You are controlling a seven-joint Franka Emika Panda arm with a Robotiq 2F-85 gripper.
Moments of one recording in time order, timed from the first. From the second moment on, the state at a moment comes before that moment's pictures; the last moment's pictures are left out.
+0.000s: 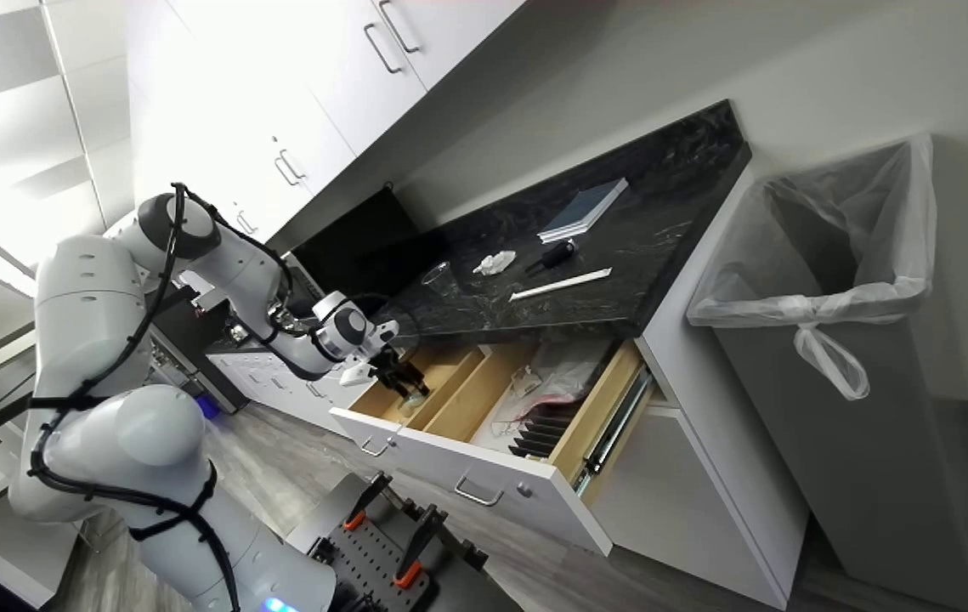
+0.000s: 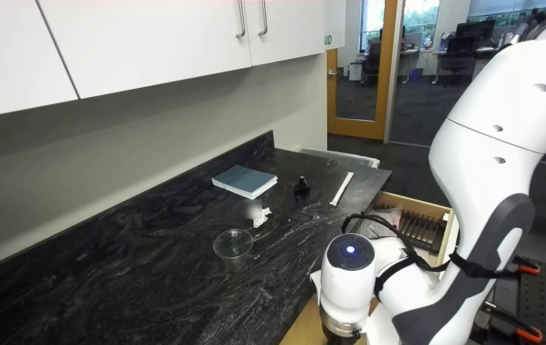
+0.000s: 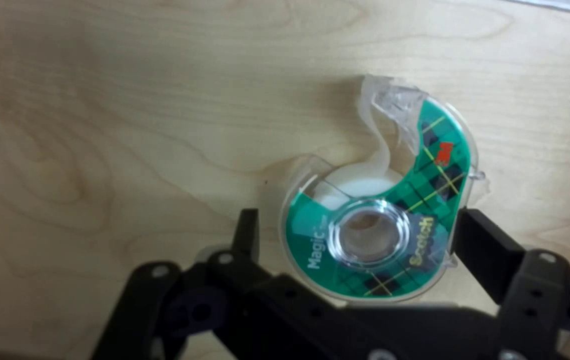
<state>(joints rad) 0.69 0.66 -0.01 -2.09 -0.23 2.80 0.68</state>
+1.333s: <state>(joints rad) 0.71 0.34 0.00 -2.19 -0.15 2.79 0.67</state>
